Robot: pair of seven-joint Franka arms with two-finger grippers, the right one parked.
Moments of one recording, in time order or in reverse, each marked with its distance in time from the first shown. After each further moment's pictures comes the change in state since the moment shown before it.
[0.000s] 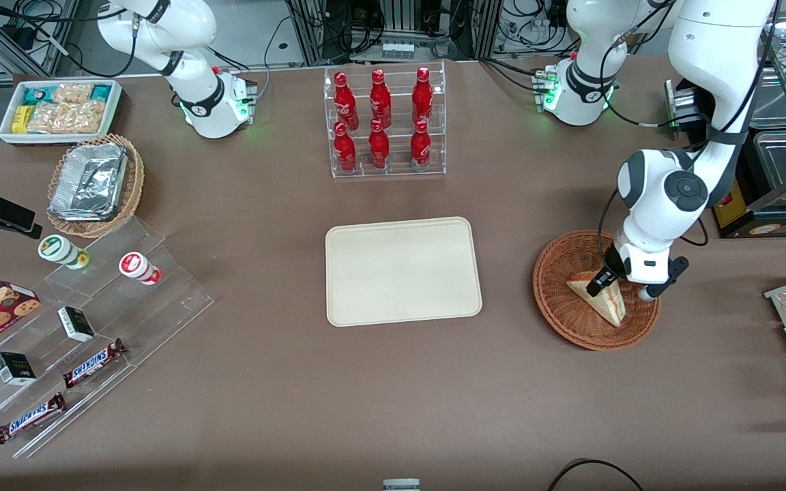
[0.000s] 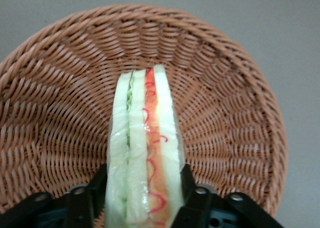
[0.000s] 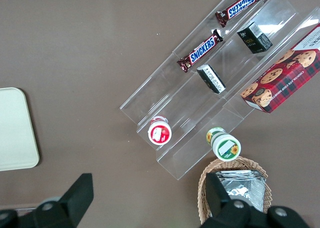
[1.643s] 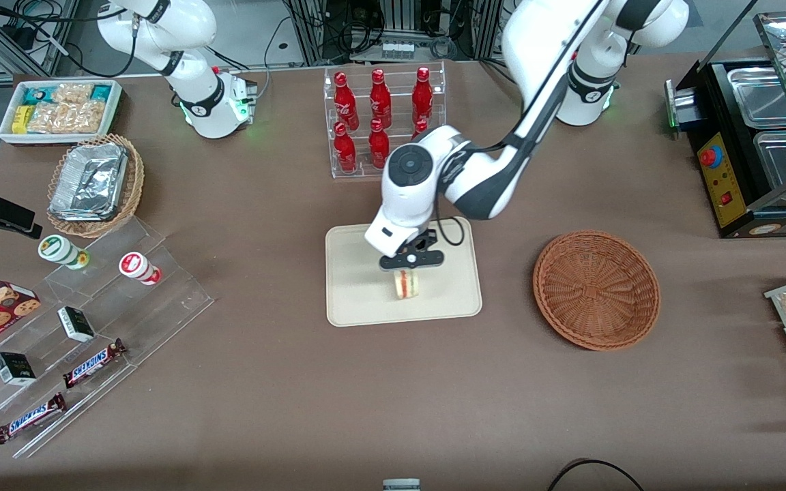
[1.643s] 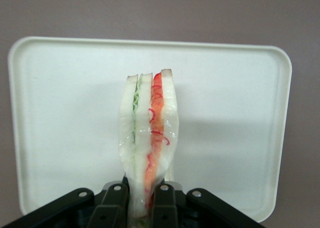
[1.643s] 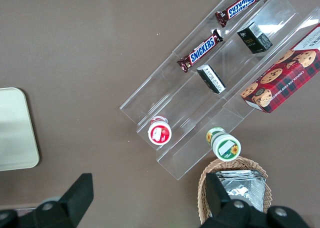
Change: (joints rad) arm -0.709 0.358 -0.011 0.746 0.041 -0.517 -0.129
